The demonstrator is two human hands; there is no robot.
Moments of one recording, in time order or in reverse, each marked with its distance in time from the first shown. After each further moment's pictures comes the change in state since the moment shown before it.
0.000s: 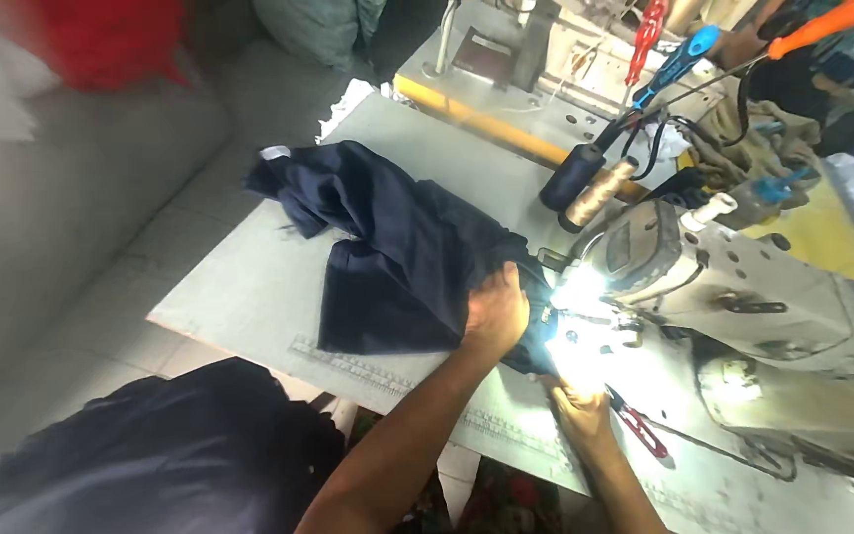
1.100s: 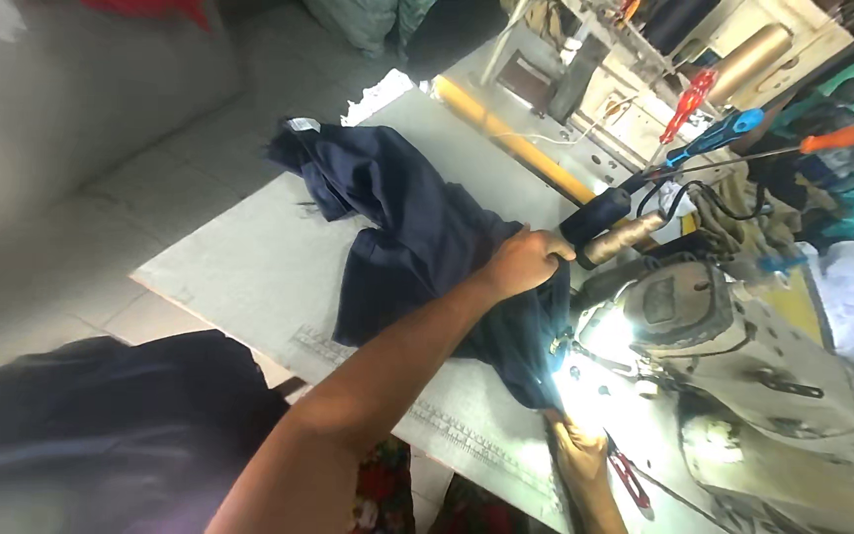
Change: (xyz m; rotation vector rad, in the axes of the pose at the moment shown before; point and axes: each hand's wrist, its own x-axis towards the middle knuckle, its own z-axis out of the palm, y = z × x) left_hand 0.088 -0.037 -0.060 -0.601 -0.113 0.409; right_hand -0.001 -0.001 -0.003 -0.034 -0.009 -0.019
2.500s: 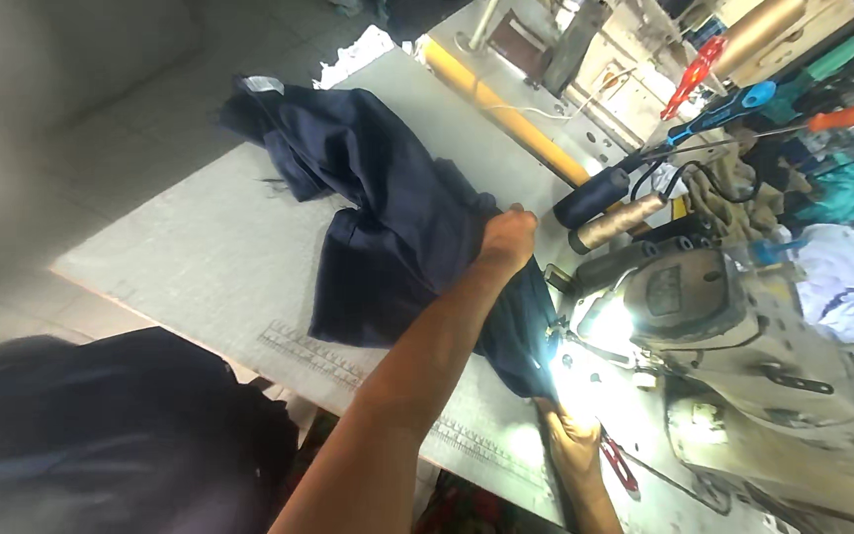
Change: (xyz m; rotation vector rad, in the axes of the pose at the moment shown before) left_hand 0.038 -0.021 0.023 0.375 -0.108 -0.486; right_hand -0.001 0.000 0.000 0.017 0.003 0.058
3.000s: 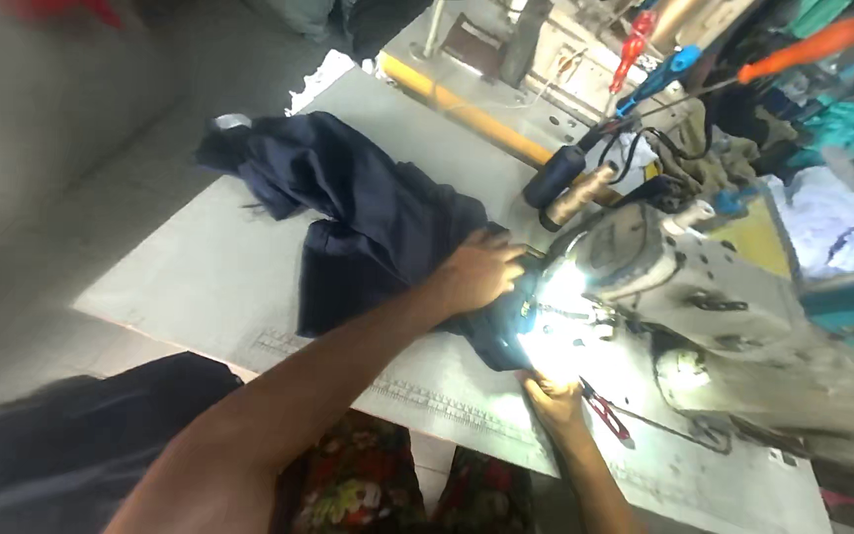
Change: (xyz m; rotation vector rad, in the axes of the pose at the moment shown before) left_hand -0.074 -0.016 0.008 0.272 -0.020 0.703; right_hand 0.000 -0.004 0.000 0.043 -0.024 -0.035
